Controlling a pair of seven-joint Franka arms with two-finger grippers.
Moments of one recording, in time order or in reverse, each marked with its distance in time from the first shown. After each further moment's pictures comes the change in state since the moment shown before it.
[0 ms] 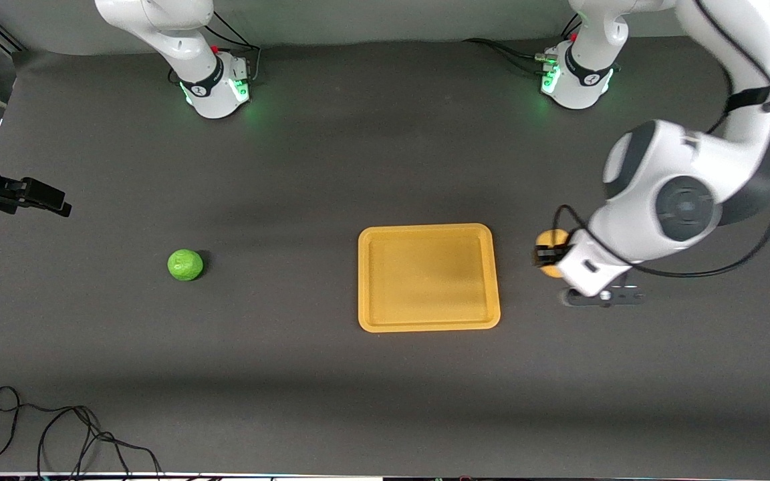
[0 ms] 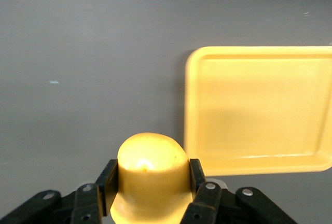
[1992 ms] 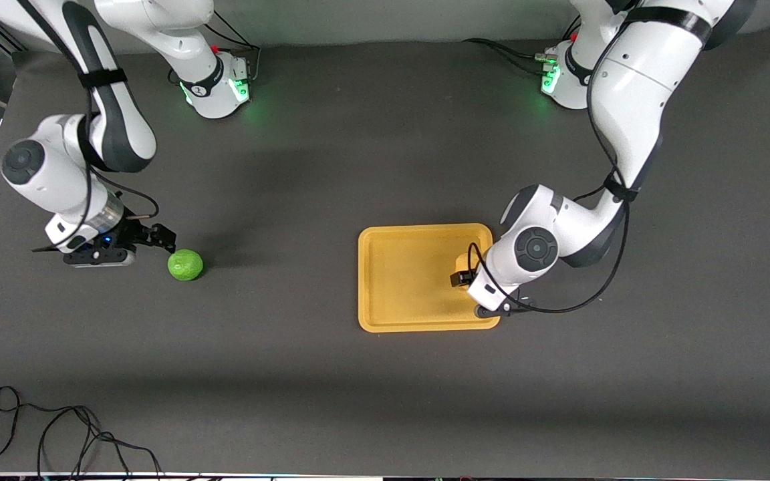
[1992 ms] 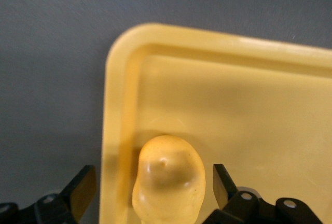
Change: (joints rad) left arm -0.122 0.250 0.032 -0.097 0.052 0.374 -0.223; right arm 0.051 0.094 -0.027 -0.736 0.034 0.972 -0.099
